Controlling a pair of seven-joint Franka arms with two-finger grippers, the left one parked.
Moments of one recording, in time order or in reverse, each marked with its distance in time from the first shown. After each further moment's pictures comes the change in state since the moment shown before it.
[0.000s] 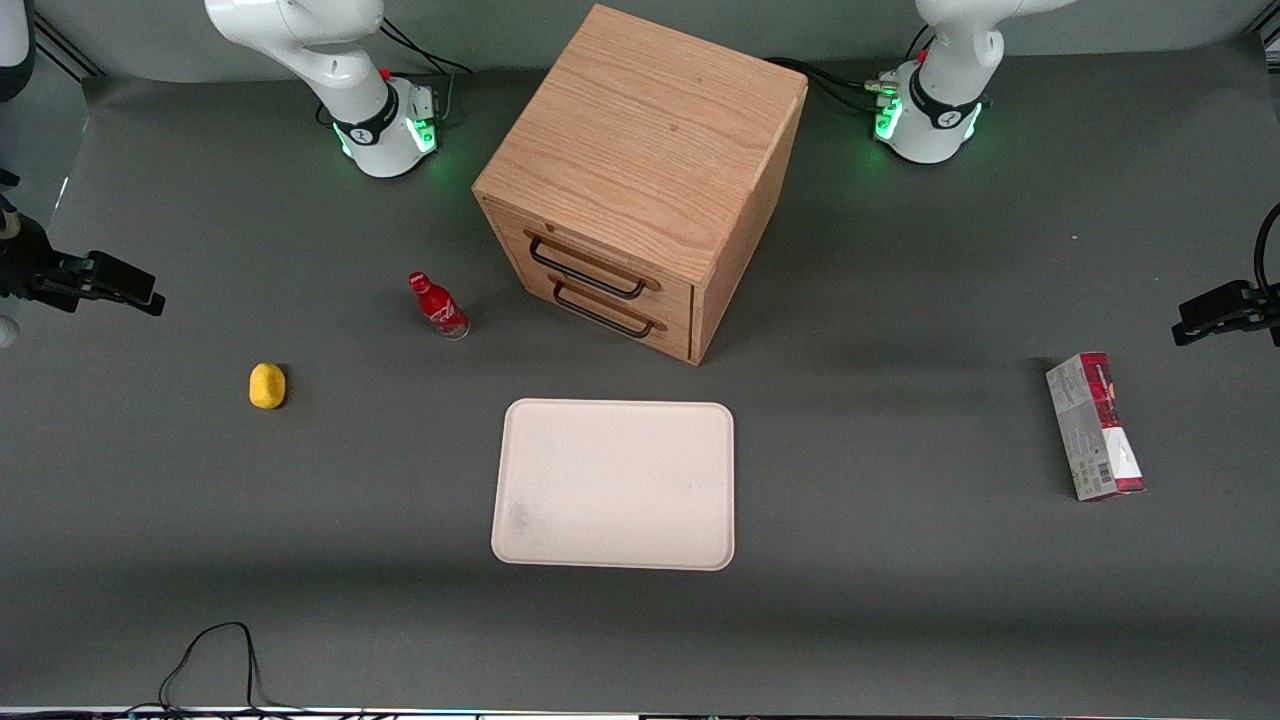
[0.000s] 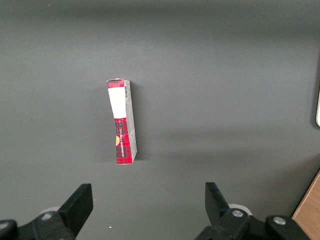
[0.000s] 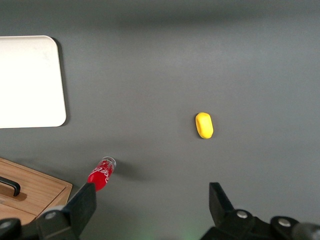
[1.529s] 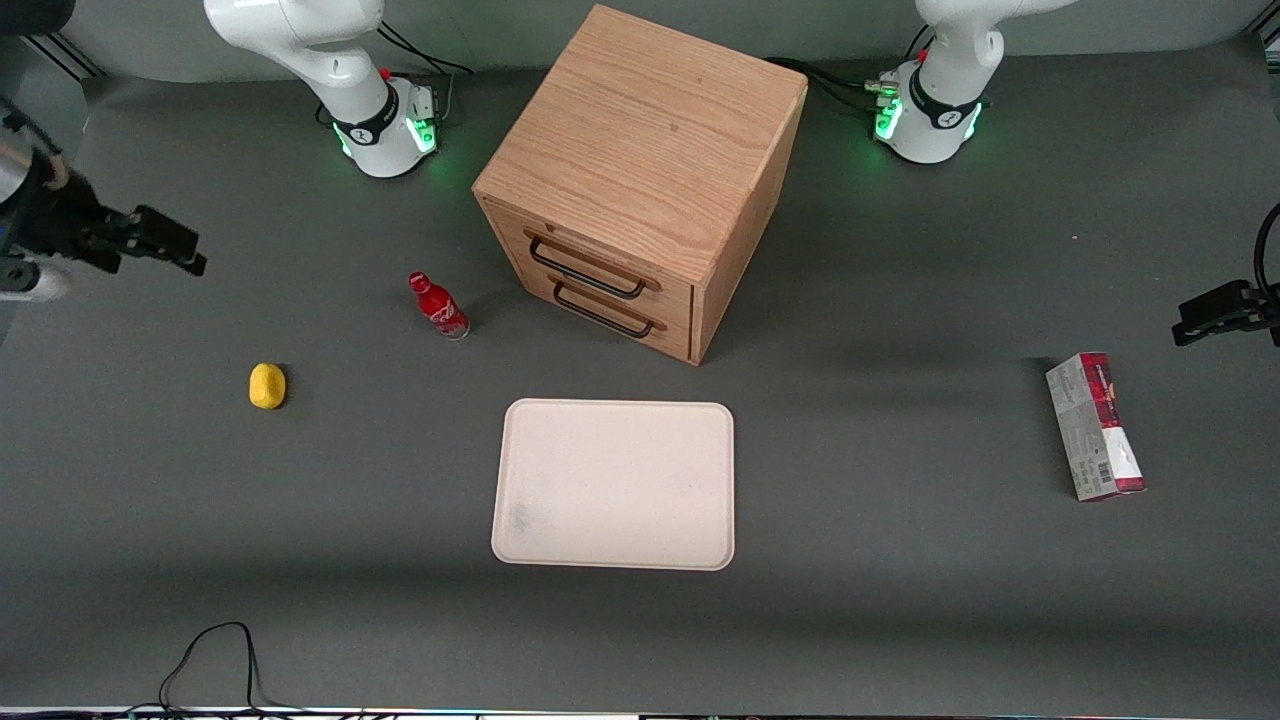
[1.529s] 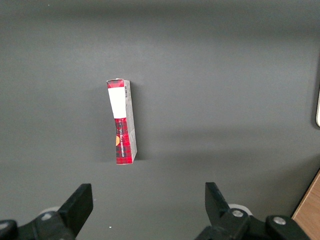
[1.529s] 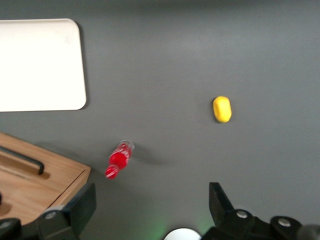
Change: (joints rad) arm 0.112 -0.123 0.011 -0.095 0.017 -0.039 0.120
